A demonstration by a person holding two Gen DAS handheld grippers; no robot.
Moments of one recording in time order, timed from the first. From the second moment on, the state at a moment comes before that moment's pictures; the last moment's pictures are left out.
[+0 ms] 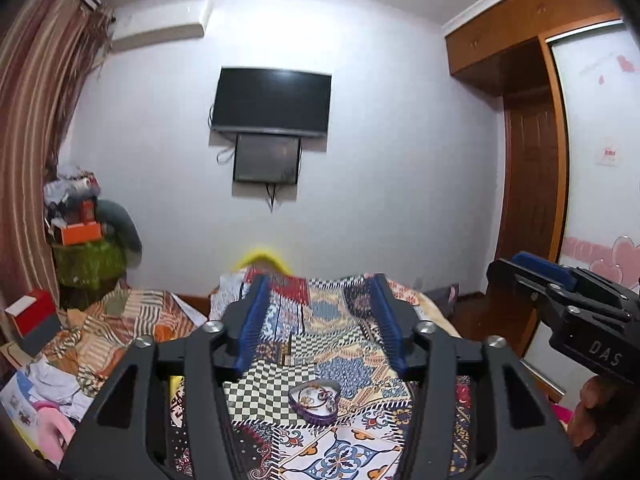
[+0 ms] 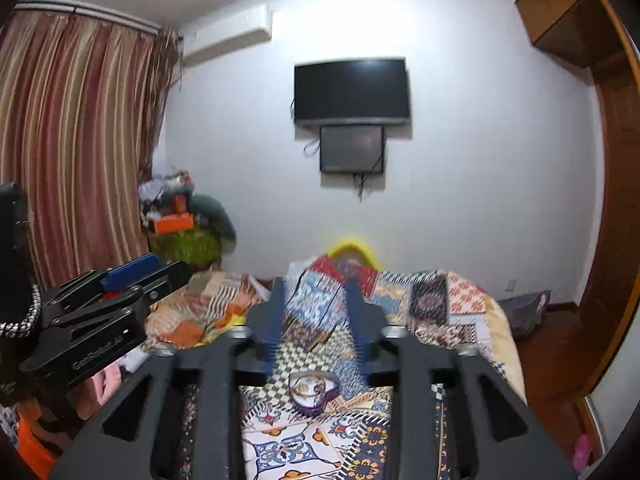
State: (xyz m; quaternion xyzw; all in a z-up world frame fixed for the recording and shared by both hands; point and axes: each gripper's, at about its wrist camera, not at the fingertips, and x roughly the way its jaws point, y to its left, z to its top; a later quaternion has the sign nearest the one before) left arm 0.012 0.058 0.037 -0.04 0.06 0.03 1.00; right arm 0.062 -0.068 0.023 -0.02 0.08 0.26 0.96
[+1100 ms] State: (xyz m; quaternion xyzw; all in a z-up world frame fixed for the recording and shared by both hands) left arm -0.024 0.044 0.032 -0.04 0.05 0.05 1.00; right arm 0.013 -0.092 0.012 0.00 0.06 0.20 0.98
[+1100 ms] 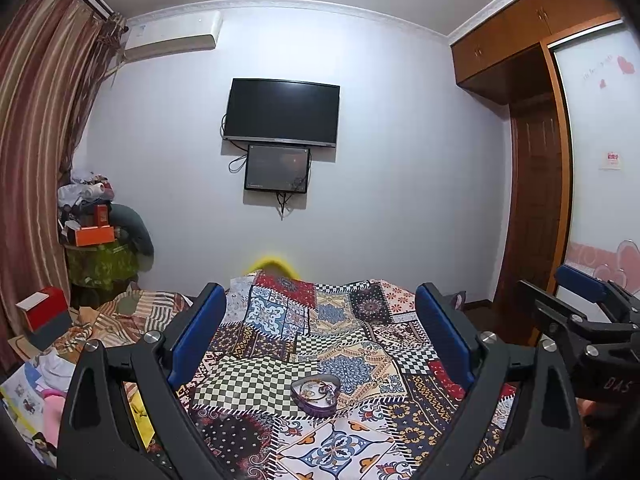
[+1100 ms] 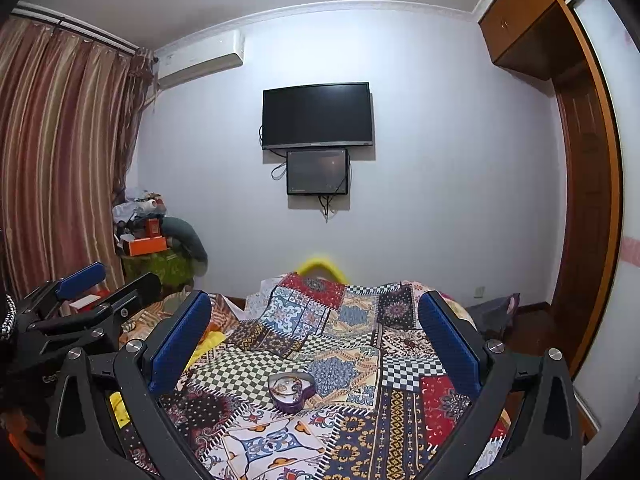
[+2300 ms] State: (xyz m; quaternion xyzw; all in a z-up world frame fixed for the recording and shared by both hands) left arm -0.019 0.043 0.030 -0.04 0.06 0.04 1.00; right arm 0.013 -0.100 0.016 0.01 0.07 0.21 0.98
